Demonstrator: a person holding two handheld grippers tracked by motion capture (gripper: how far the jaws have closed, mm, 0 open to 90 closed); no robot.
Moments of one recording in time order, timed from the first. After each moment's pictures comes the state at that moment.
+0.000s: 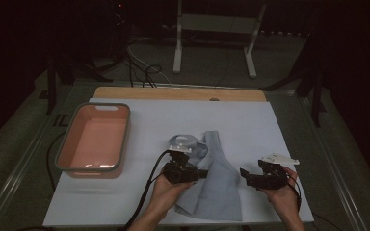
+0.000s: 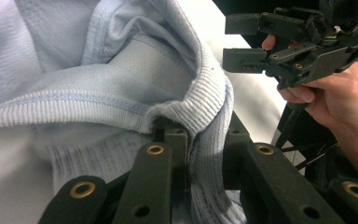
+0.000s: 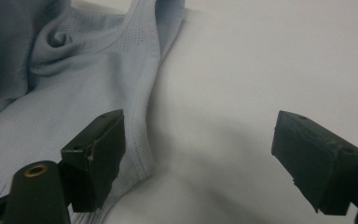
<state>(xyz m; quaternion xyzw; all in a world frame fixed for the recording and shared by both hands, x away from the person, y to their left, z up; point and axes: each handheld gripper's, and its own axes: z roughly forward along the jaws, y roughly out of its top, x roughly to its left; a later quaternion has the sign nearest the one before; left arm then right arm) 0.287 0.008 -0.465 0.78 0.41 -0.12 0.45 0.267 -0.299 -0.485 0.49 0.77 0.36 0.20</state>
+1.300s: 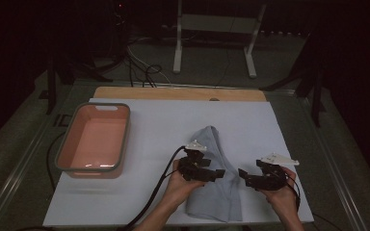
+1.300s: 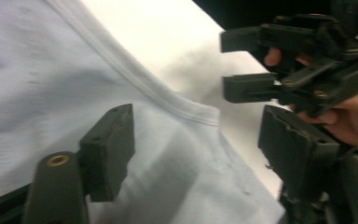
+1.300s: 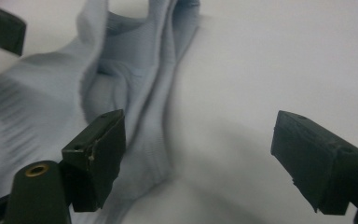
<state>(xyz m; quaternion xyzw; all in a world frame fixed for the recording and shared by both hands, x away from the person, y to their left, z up) 0.299 -0.022 -0.465 0.80 0.37 -0.07 0.47 0.265 -0.295 -0.482 0.48 0.77 0.38 0.19</state>
